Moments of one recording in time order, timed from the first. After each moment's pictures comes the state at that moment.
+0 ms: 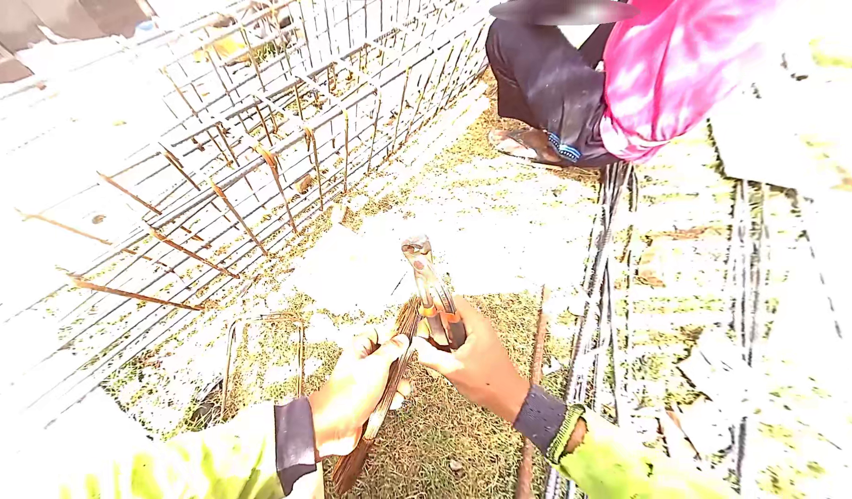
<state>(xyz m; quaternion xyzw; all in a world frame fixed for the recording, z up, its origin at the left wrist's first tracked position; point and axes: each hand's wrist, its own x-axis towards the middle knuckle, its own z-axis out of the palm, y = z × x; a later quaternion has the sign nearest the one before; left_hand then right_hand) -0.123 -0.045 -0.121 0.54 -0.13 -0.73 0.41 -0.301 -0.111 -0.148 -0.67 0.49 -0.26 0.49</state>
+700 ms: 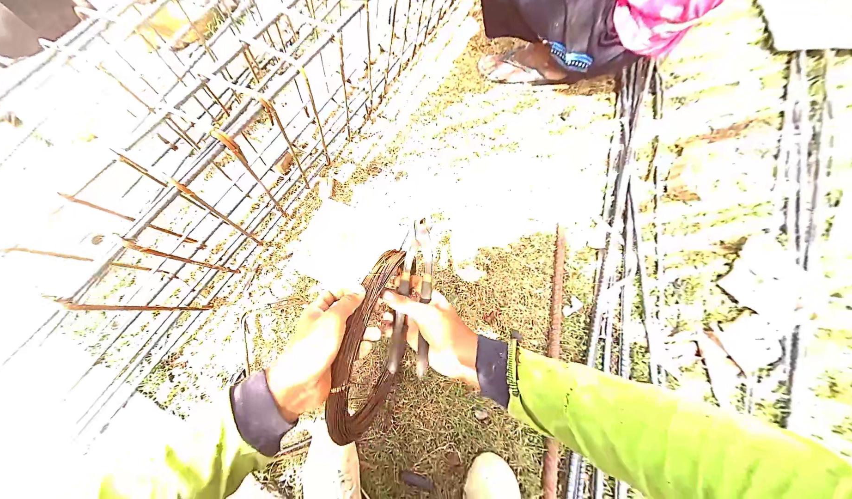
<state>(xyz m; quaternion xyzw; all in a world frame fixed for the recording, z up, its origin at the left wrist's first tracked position) -0.090 -0.056 -0.116 0.64 -0.12 -0.66 0.38 -0.258 -0.093 -0.188 -0.24 0.50 -0.29 0.78</state>
